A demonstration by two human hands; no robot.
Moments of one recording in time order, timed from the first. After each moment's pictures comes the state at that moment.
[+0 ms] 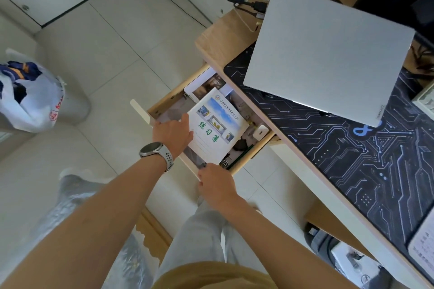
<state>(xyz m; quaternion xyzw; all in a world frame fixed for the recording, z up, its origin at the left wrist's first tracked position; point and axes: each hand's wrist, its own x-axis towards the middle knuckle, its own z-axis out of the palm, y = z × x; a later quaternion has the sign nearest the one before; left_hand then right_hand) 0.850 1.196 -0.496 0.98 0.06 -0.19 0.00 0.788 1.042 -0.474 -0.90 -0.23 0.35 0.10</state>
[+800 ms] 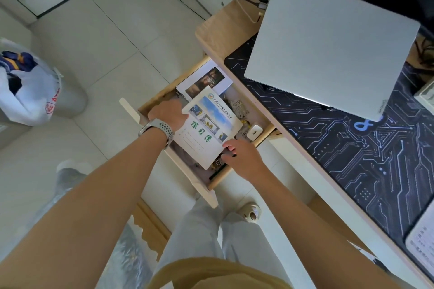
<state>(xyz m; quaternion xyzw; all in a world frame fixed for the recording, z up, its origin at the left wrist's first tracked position) 0.884 1.215 -0.501 0.94 0.17 -0.27 0.10 0.838 0.987 -0.471 -0.90 -0.05 0.35 0.27</state>
